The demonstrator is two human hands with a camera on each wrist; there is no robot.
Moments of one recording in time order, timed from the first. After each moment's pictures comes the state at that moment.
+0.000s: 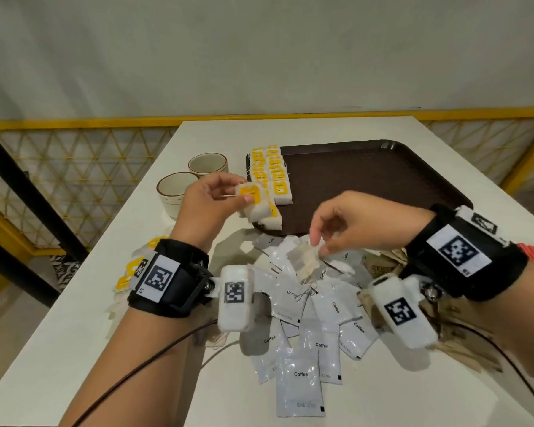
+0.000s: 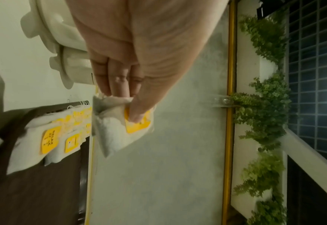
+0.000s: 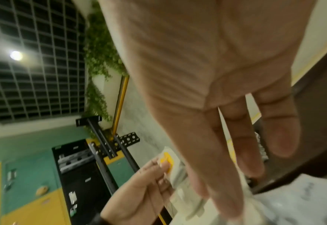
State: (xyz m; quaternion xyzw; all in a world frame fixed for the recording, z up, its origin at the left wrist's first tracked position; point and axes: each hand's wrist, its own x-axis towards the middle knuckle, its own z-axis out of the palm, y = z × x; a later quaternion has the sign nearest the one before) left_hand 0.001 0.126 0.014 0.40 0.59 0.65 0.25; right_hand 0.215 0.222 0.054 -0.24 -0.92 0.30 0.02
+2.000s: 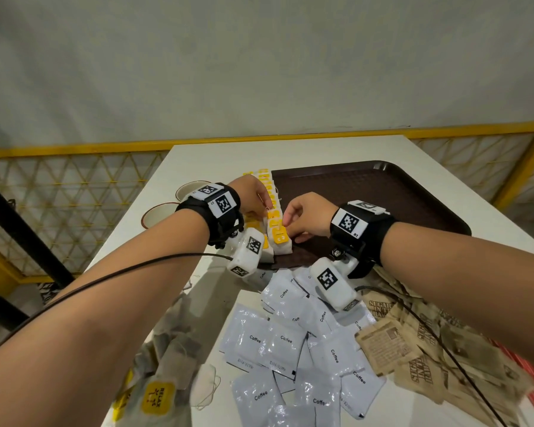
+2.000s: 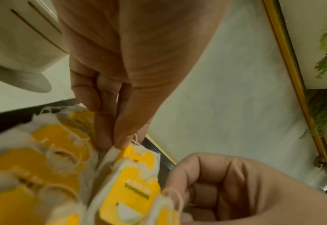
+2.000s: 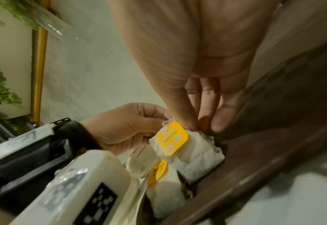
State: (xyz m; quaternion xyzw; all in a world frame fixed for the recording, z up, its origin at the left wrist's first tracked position) left_hand -0.033 0.274 0.030 0.60 0.76 0.14 0.20; right_hand 0.132 0.315 0.004 -0.37 -0.80 0.46 0.12
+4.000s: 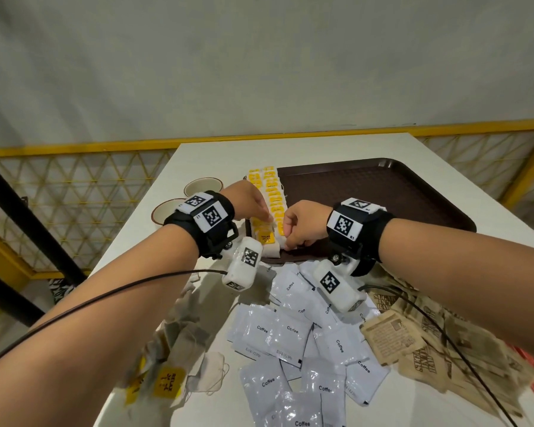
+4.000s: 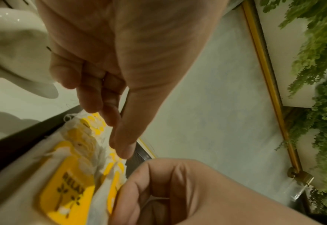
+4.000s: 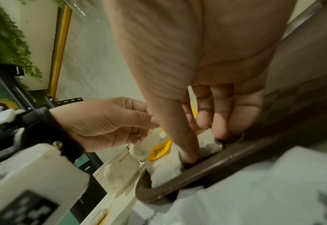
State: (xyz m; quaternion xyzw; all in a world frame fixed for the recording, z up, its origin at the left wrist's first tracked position) left_hand -0.029 0.238 0.033 0.57 0.79 0.14 0.19; right_hand 0.123 0.300 0.008 -0.34 -0.88 0.32 -0.02
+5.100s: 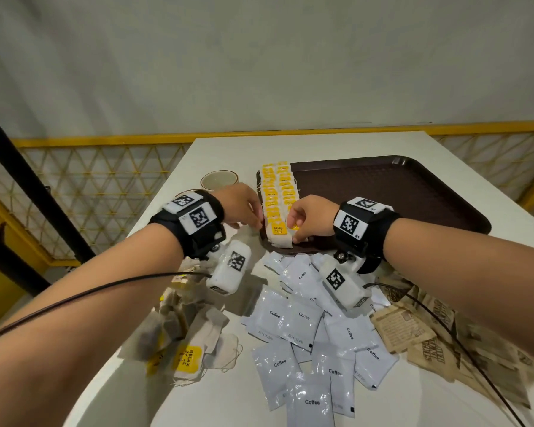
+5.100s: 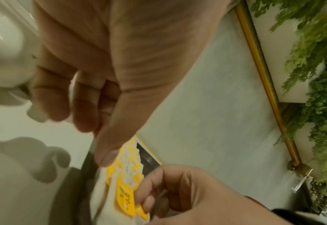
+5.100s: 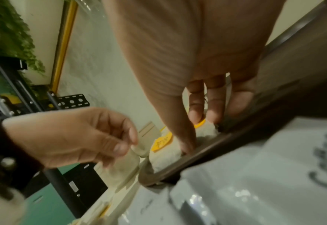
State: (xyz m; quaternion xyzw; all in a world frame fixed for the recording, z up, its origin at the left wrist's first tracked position) left_hand -0.044 0.191 0.037 0.57 0.78 0.12 0.22; right_hand 0.120 0.288 0.004 -0.31 -0.91 0.27 0.04
